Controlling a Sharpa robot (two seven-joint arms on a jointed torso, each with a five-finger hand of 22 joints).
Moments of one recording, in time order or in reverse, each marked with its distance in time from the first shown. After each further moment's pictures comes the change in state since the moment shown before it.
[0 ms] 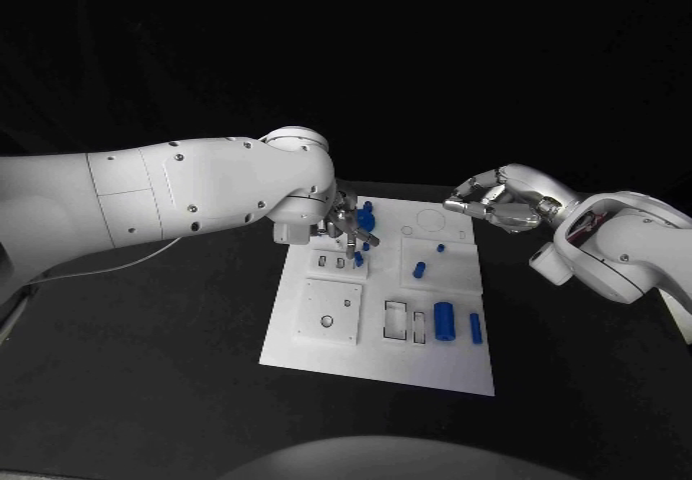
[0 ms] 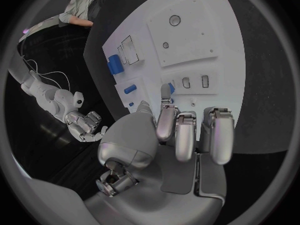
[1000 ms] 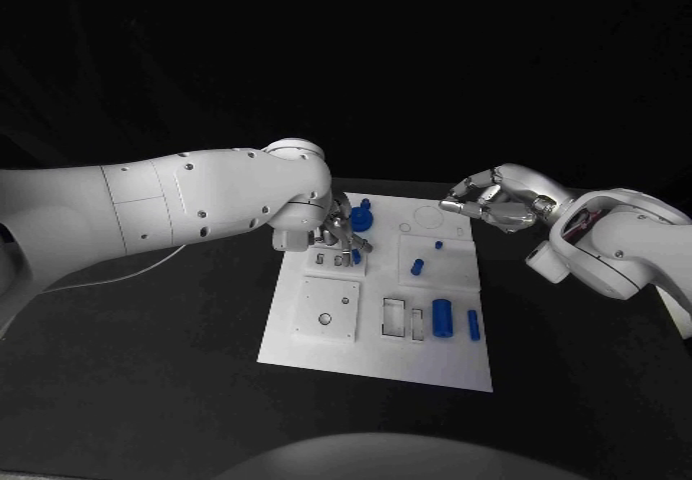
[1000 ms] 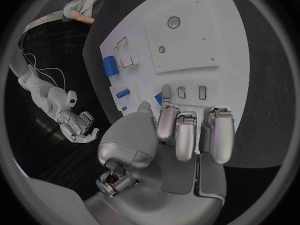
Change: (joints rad) left arm -0.045 0.026 -0.002 -0.067 0.032 0.006 -0.005; left_hand 0.011 -0.003 0.029 -0.004 0.032 0.022 0.007 -0.076 -0.019 0.004 0.003 0.000 0.000 0.000 0.007 0.000 0.000 0.000 0.000 0.007 0.000 0.000; right arm -0.002 0.005 0.000 -0.005 0.001 0.019 -0.015; right_hand 0.000 0.000 0.000 0.000 0.006 -0.007 0.000 0.000 0.000 0.000 0.000 0.000 0.000 0.000 0.000 0.000 0.000 0.000 0.000 0.000 -0.011 0.000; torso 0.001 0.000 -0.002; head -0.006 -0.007
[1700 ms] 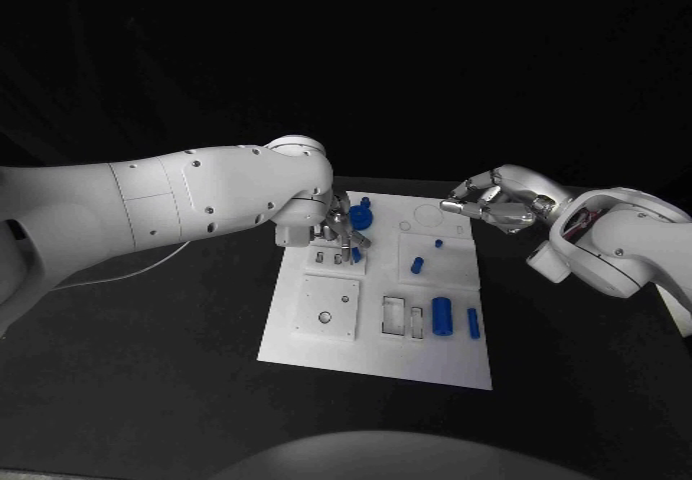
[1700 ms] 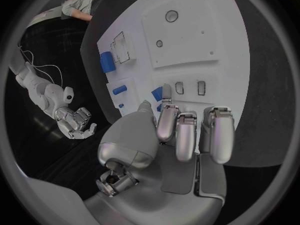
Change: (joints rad) left arm -0.006 0.026 0.000 -0.047 0.000 -0.005 -0.001; left_hand 0.016 -0.008 0.014 -0.003 0.018 0.002 0.002 -0.021 0.004 -0.007 0.007 0.000 0.000 -0.001 0.001 0.000 0.000 0.000 0.004 0.003 -0.004 0.000; right arm -0.002 0.000 0.000 -0.003 0.000 0.018 -0.031; right_hand -0.004 0.004 0.000 0.000 0.000 -0.003 0.003 0.000 0.000 0.000 0.000 0.000 0.000 0.000 0.000 0.000 0.000 0.000 0.000 0.000 -0.005 0.000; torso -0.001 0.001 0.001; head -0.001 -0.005
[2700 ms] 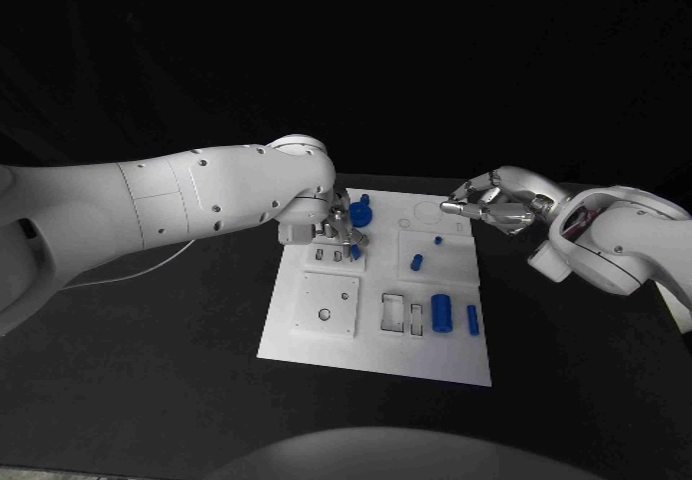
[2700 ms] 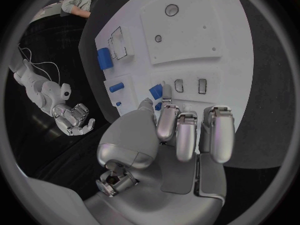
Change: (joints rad) left arm -0.013 0.023 0.000 -0.036 0.001 -0.020 0.000; left_hand 0.046 -0.028 0.046 -0.019 0.053 0.000 0.000 -0.025 0.036 -0.002 0.002 0.003 -0.080 -0.002 0.002 0.000 0.001 0.000 -0.004 0.003 -0.008 0.000; right arm -0.004 0.001 0.000 -0.007 0.001 0.025 -0.029; right_hand 0.004 0.004 0.000 0.000 0.004 0.000 0.000 0.000 0.000 0.000 0.000 0.000 0.000 0.000 0.000 0.000 0.001 0.000 0.000 0.000 -0.007 0.001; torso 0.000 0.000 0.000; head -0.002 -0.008
